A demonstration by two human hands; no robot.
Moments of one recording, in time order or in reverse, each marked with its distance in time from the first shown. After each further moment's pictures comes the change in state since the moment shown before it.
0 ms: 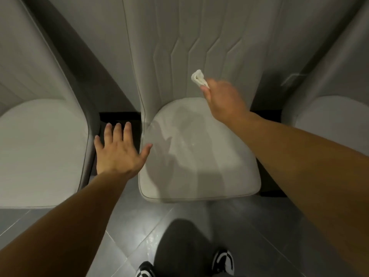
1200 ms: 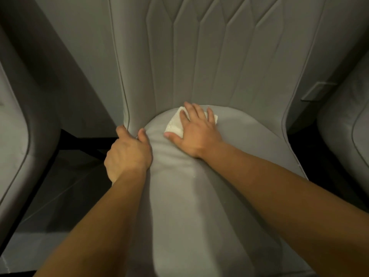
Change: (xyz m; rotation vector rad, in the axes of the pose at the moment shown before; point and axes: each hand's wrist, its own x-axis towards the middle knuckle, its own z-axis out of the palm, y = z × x) left_hand 0.130 0.066 0.176 -0.568 0.292 -0.403; right_hand 0.039 0.021 0.250 -0.218 0.002 -0.051
